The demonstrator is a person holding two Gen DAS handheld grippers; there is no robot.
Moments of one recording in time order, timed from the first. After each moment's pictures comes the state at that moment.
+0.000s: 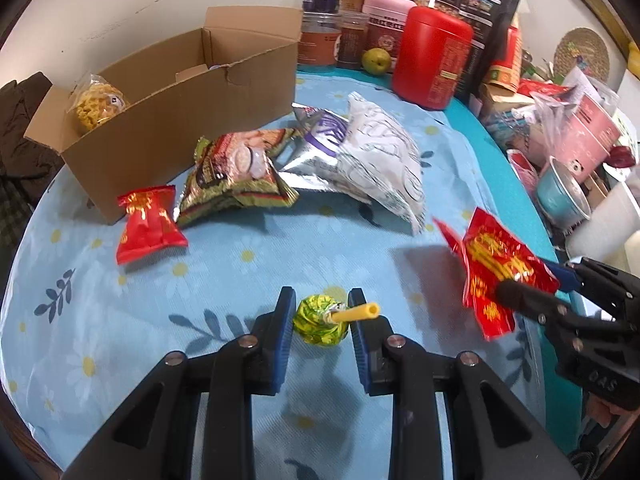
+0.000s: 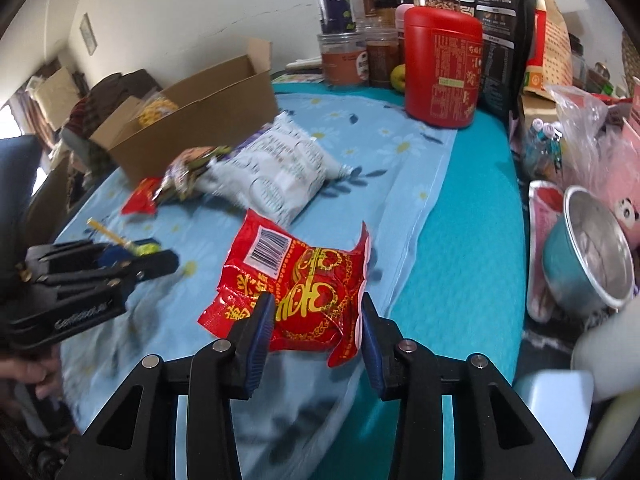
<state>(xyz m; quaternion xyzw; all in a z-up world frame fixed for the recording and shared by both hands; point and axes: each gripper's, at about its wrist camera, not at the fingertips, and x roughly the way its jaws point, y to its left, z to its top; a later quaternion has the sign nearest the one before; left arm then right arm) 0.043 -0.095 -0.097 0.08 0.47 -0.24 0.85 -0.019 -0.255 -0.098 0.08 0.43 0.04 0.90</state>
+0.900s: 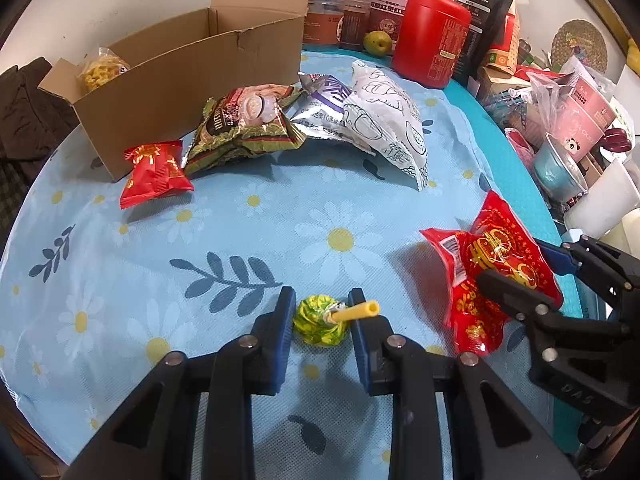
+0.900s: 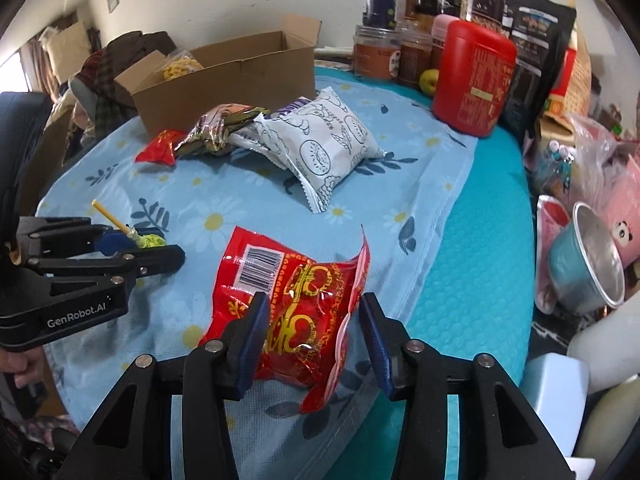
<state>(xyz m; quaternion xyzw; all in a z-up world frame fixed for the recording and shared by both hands) 0.027 -0.078 -0.111 0.08 0.48 -0.24 0.84 -0.023 -0.214 -0.110 -0.01 0.44 0.02 0.90</state>
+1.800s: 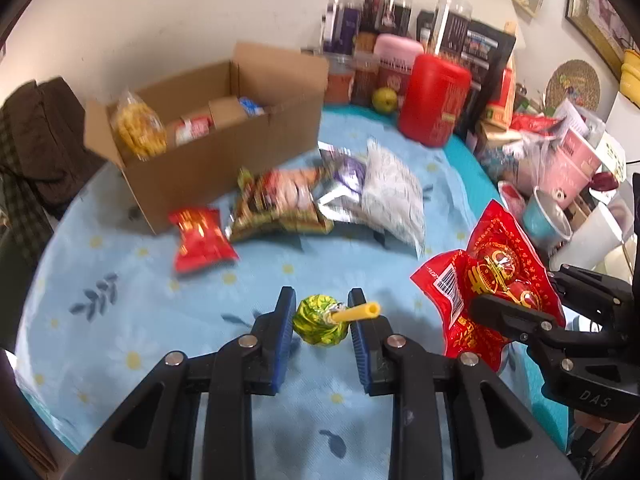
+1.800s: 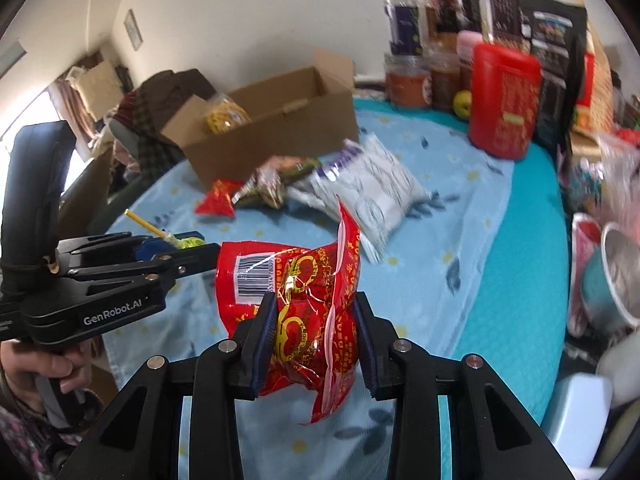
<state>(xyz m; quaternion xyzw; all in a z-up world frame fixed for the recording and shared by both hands) 0.035 -0.057 -0.054 0.06 0.42 -0.24 0.88 -0.017 -0.208 -0.061 0.07 0.39 0.10 0.91</state>
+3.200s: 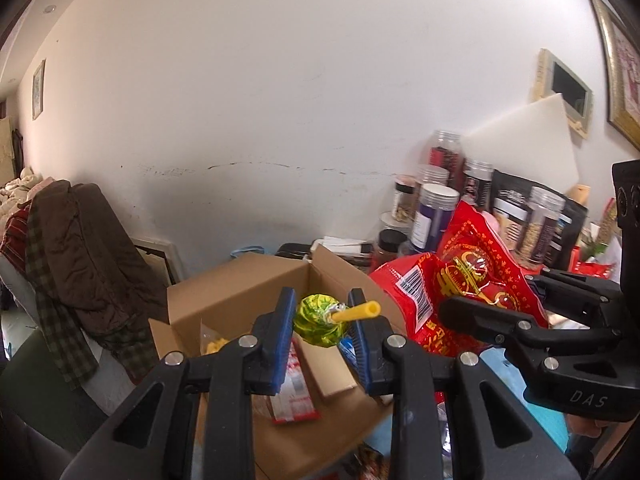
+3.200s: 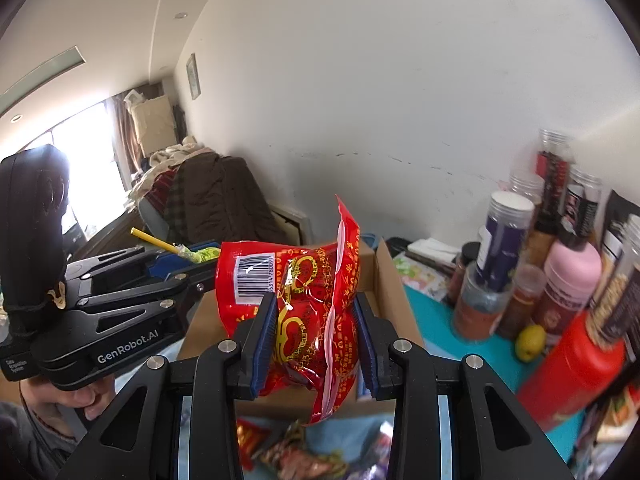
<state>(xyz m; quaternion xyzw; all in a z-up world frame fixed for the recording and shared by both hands) 0.212 -0.023 0.082 0.03 0.25 -0.18 0.95 0.191 -0.177 0.077 0.02 0.26 0.18 0.95</state>
